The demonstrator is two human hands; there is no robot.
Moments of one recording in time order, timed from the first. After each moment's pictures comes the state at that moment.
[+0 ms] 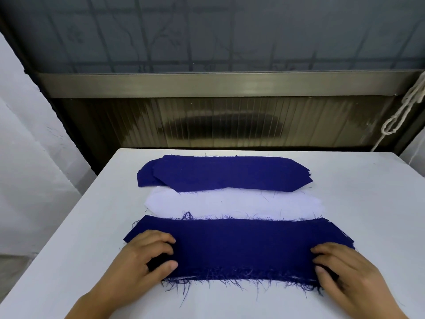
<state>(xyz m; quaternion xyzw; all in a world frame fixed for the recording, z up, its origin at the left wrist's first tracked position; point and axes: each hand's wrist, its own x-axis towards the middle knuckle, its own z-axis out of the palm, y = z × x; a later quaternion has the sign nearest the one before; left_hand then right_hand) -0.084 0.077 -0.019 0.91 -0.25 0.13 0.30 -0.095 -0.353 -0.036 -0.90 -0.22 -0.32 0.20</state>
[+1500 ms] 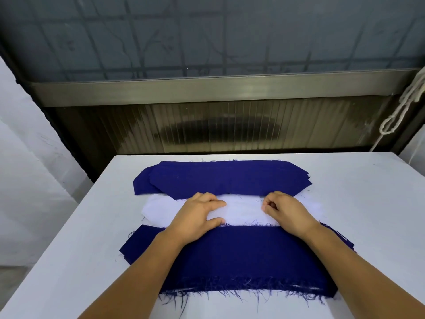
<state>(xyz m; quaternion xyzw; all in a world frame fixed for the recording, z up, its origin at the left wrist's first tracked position) 0.045 -0.017 -0.032 0.95 -0.23 0.01 0.23 0.051 -0.293 -0.021 -0.96 -0.10 0.02 0.25</state>
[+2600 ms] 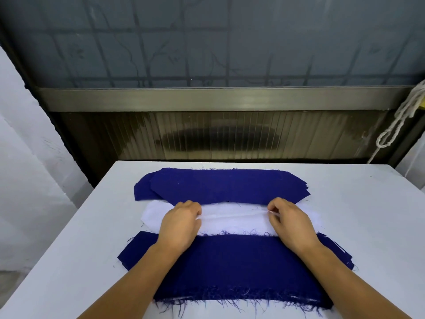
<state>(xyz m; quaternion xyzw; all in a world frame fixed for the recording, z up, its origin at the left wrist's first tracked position) 0.034 -0.002 -0.027 0.98 -0.09 0.10 0.14 0.038 -0.295 -0.030 -0.97 -0.07 -0.12 0.22</state>
